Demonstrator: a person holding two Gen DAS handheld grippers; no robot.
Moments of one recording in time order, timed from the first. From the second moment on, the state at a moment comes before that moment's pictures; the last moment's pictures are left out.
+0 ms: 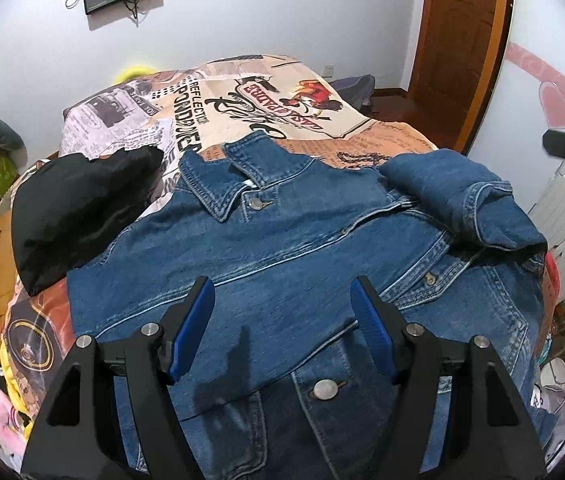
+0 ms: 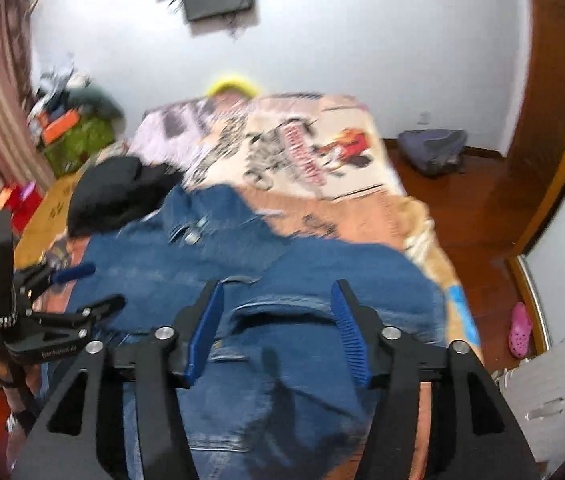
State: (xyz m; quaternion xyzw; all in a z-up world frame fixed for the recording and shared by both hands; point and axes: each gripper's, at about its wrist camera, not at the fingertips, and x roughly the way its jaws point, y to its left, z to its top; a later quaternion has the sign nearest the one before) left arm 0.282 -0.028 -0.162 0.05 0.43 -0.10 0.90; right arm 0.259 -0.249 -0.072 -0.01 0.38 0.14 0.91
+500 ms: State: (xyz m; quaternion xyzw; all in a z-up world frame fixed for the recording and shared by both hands) left arm 0.292 -0.053 -0.176 0.06 0.45 -0.11 0.89; right arm 0.285 -0.383 -0.161 0.31 0.46 0.04 0.83
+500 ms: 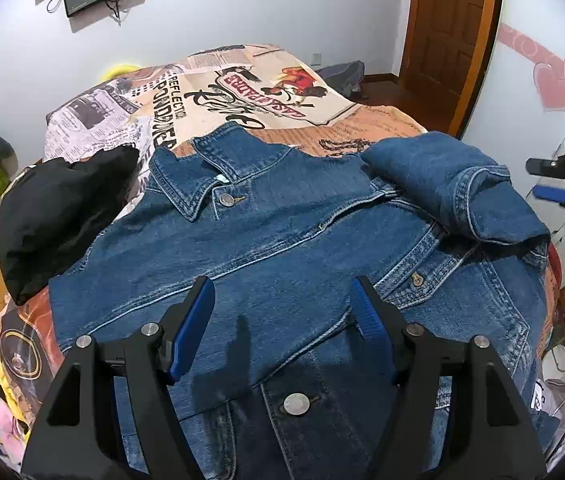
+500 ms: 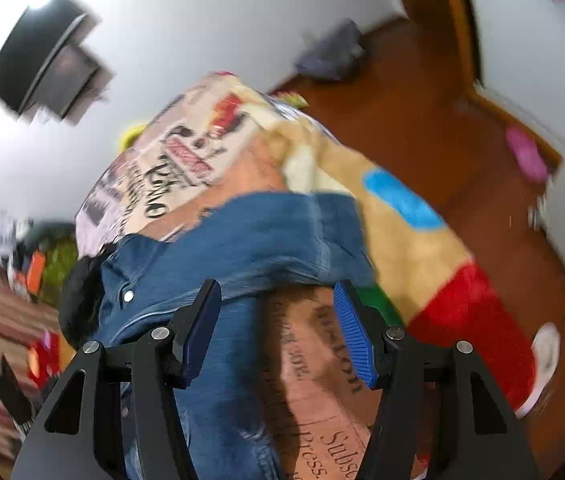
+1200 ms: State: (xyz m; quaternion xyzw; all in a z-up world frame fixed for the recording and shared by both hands) left arm 0.308 -0.051 -0.192 0.05 0.46 -0.10 0.88; right arm 0.324 -0.391 -0.198 0.38 0.46 0.03 0.80
